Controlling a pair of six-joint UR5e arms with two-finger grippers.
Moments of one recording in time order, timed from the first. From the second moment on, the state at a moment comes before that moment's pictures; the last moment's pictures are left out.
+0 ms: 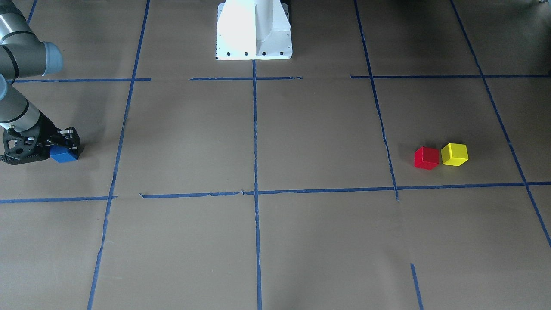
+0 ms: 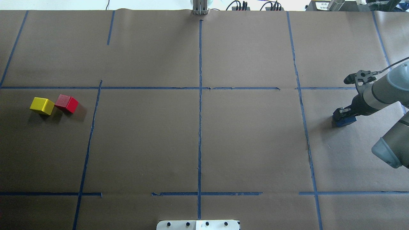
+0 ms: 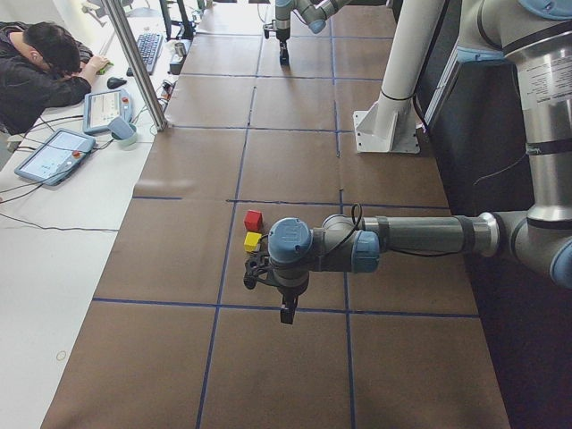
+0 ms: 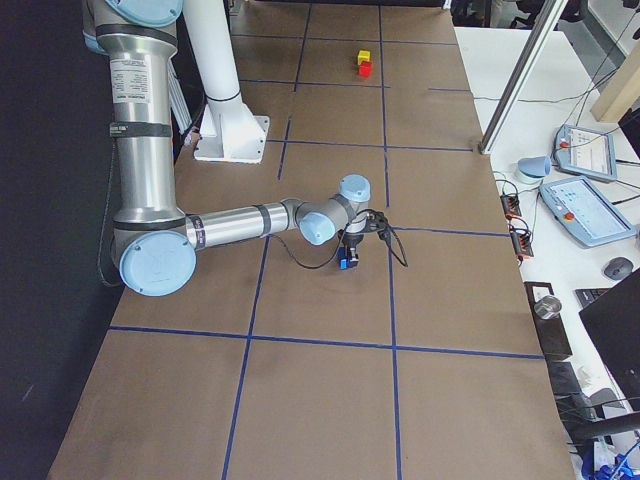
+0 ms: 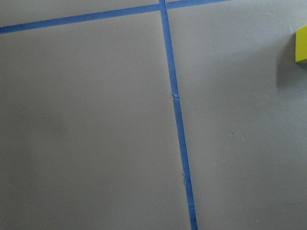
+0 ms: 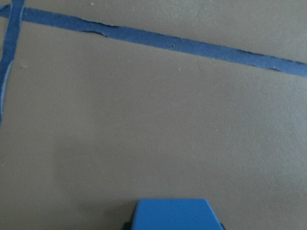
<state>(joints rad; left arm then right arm) -1.56 -1.30 -1.80 -1.61 -2.37 0.14 0.90 -1.54 1.65 -1.15 2.11 0.65</state>
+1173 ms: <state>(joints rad) -1.56 -1.30 -1.80 -1.61 -2.38 0.14 0.66 -0.89 1.53 -1.44 1.96 1.12</state>
